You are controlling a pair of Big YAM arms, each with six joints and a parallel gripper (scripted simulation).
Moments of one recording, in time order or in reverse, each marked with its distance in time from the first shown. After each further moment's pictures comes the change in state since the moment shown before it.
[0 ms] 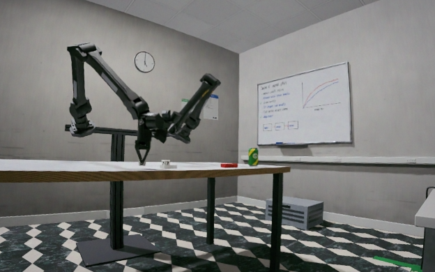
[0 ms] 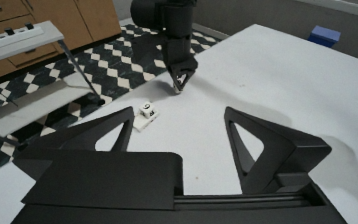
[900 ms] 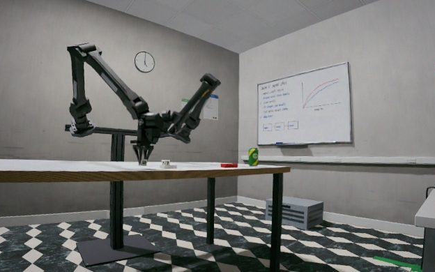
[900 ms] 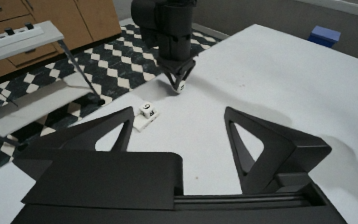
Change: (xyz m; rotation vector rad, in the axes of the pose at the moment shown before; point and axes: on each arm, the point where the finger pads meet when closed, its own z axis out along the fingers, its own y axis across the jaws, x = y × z) left arm 0.000 0.000 0.000 0.000 0.000 0.000; right arm -0.001 -0.001 0.000 -0.006 -0.009 0.994
